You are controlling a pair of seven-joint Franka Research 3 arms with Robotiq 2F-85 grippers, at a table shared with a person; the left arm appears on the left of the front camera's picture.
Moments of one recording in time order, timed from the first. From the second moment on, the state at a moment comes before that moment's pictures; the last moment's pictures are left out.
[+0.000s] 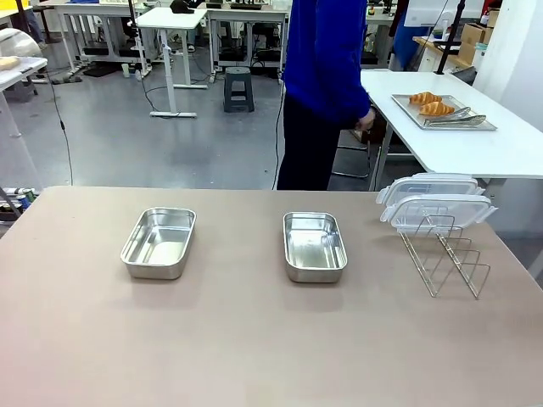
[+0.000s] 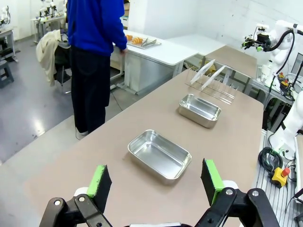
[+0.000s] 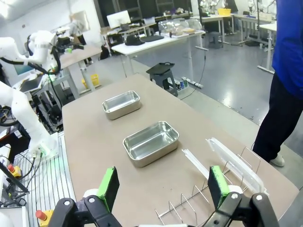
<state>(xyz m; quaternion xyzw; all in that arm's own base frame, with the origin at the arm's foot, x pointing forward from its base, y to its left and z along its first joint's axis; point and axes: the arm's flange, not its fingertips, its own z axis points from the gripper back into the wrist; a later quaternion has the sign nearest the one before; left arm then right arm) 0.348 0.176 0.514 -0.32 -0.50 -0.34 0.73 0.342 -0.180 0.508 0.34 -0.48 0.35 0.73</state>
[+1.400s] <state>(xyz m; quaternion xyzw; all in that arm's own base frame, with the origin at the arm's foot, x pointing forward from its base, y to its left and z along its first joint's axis) 0.349 0.177 0.515 -0.32 -0.50 -0.34 0.73 0.341 -0.181 0.508 0.34 -0.48 0.35 0.73</state>
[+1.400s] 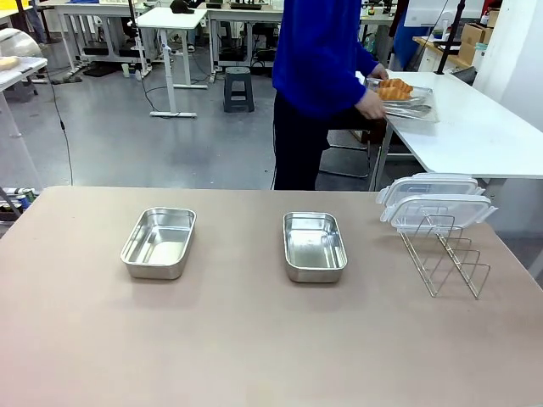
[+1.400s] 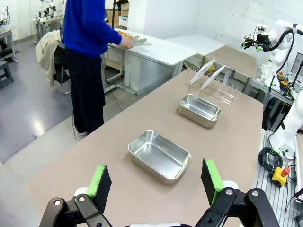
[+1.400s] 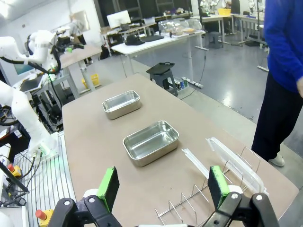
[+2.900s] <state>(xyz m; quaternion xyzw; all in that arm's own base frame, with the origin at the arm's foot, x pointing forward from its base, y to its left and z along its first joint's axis) 0.349 0.177 0.515 -0.32 -0.50 -0.34 0.73 0.341 -0.181 0.508 0.34 -0.48 0.35 0.73</state>
